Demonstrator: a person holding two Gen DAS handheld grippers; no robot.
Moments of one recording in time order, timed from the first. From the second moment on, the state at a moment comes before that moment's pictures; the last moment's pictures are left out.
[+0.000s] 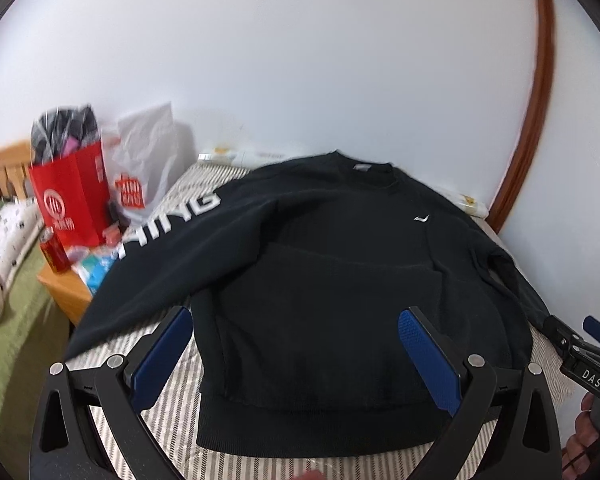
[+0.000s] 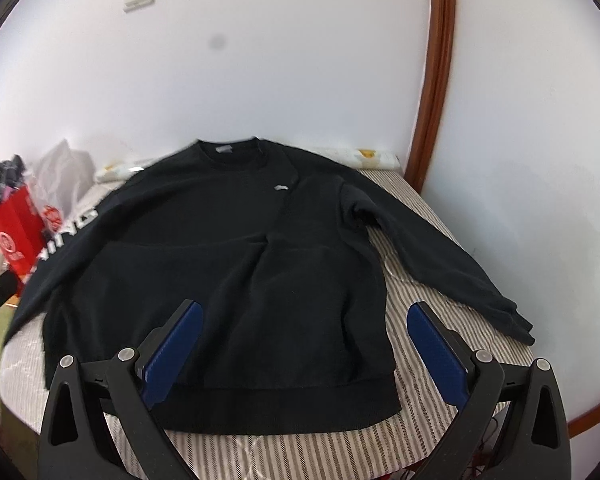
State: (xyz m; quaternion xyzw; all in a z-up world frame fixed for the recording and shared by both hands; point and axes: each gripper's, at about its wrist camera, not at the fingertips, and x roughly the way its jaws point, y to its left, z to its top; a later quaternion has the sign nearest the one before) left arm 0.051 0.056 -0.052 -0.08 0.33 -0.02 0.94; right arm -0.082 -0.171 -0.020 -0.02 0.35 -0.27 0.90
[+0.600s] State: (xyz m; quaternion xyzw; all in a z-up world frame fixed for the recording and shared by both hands) left arm 0.090 0.124 -0.139 -0.17 0.41 0.01 0.89; right arm -0.018 -0.187 -0.079 -0.01 0.39 -0.22 0.89
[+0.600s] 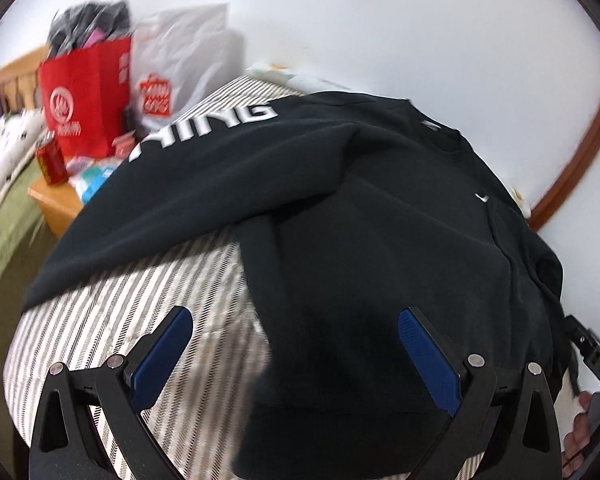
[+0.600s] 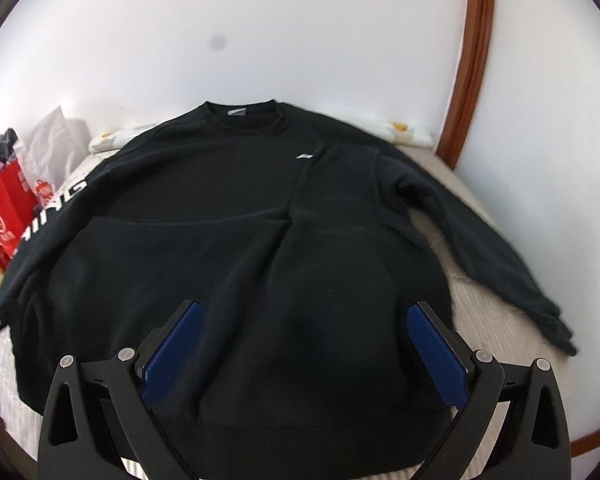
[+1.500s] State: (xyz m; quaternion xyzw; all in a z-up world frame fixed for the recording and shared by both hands) left arm 0.144 0.224 -0.177 -0.35 0.37 0.08 0.86; right arm 0.021 -0.164 -0.120 -0.07 0.42 -0.19 0.89
